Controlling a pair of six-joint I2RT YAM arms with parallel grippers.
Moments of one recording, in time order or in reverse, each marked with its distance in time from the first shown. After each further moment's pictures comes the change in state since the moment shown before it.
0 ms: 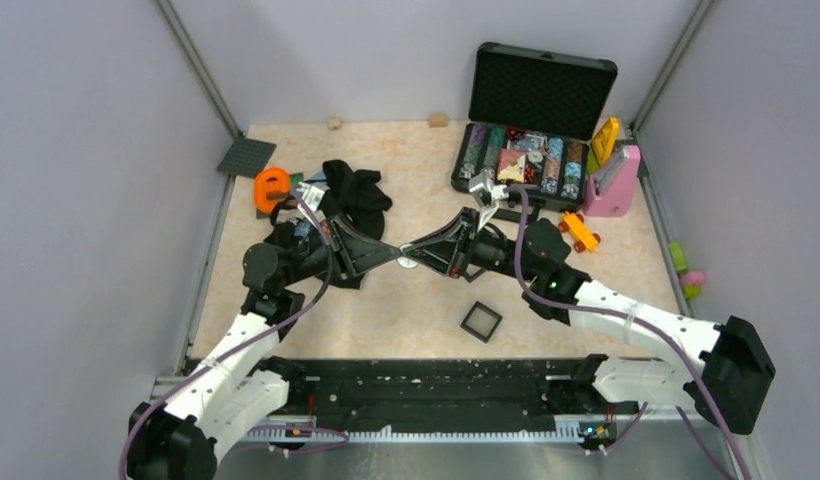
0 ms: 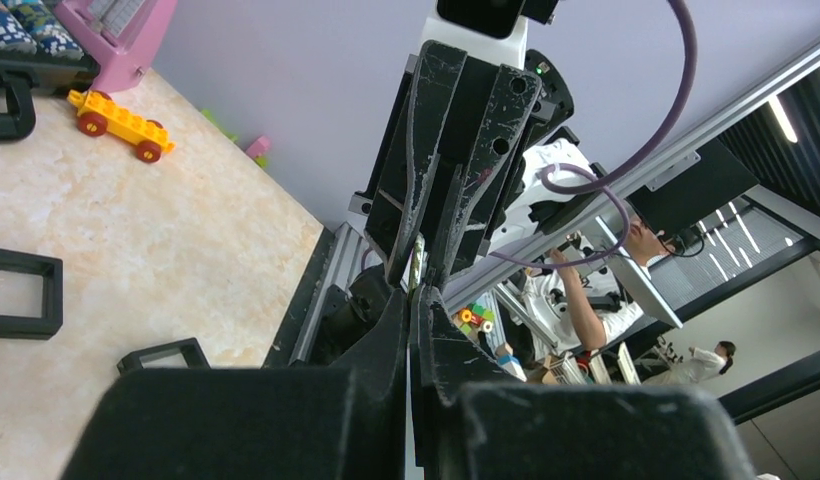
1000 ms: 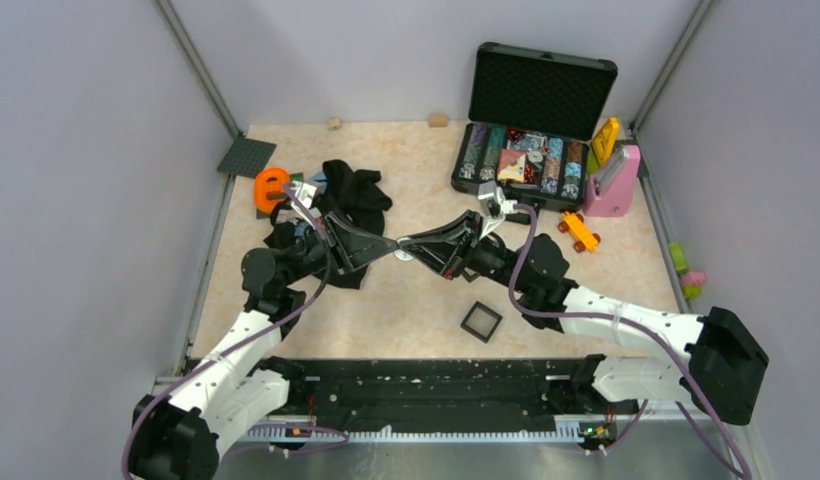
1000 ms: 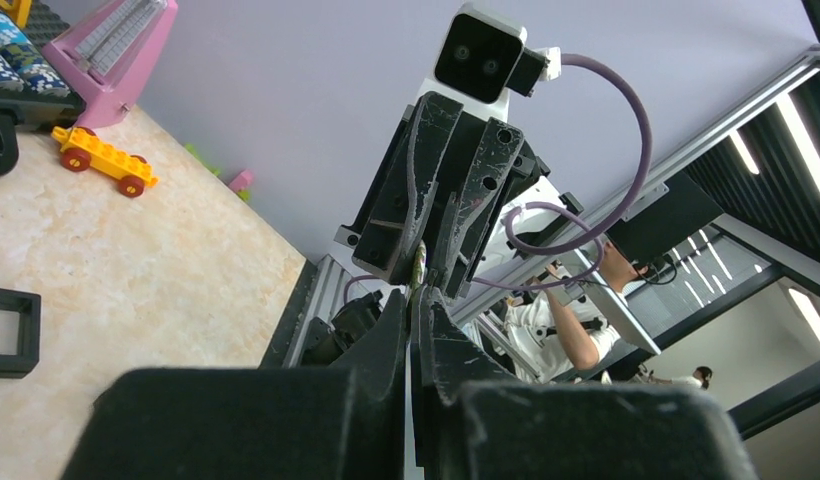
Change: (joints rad) left arm 0.012 0.031 -0.019 0.152 -0.043 -0.099; right arm 0.060 0.039 -0.077 0.275 0.148 -0.061
